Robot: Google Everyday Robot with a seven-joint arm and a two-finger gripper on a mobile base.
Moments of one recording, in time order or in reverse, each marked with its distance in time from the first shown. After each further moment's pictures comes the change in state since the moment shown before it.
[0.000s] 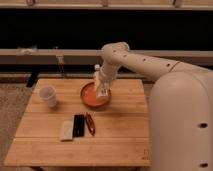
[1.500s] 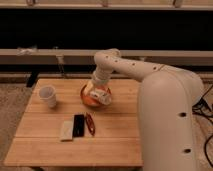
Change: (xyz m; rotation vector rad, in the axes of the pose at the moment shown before) arm -0.010 0.014 0.040 -0.015 -0.009 -0.085
